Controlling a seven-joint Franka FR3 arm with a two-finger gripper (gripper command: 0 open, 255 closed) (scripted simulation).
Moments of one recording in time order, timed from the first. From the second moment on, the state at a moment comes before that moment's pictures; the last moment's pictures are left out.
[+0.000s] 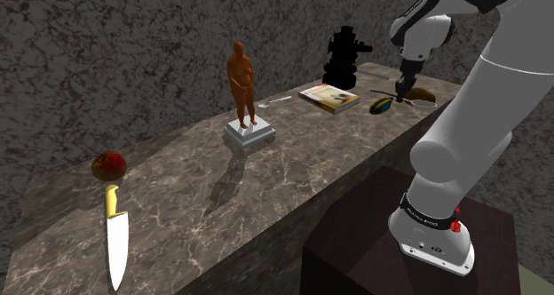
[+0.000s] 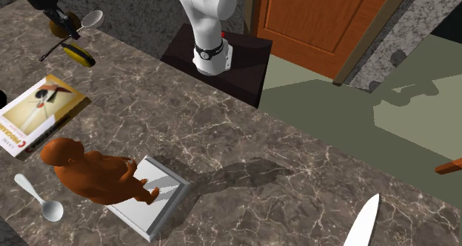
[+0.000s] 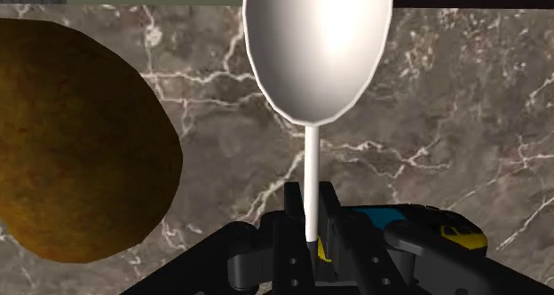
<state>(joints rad) -0.43 -0.07 -0.73 -2.24 0.00 2.09 -0.89</state>
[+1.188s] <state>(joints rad) -0.42 -0.01 -0.74 -2.28 0.05 2.17 -0.93</state>
